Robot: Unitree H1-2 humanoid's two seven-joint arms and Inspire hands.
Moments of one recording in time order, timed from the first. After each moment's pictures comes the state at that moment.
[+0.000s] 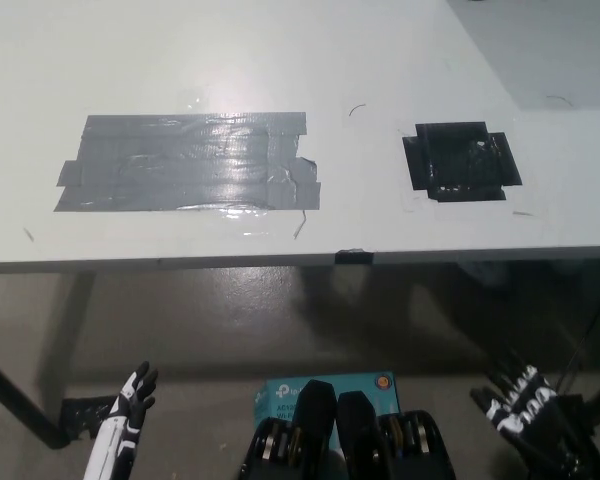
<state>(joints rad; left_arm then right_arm) 0.07 0.14 0.00 0.30 0.12 -0.43 0.00 0.11 -0.22 0.13 -0.15 0.53 0.21 -0.04</state>
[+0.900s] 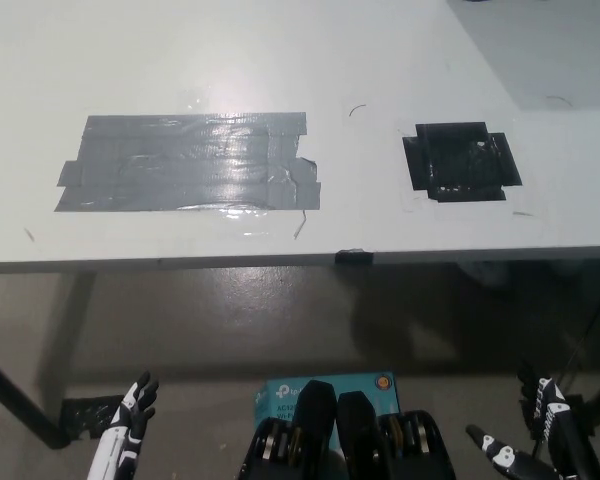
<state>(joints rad) 0.10 0.14 -0.01 0.29 0.13 -0.43 0.00 0.14 -0.22 0.16 -0.01 0.01 -0.15 -0.07</state>
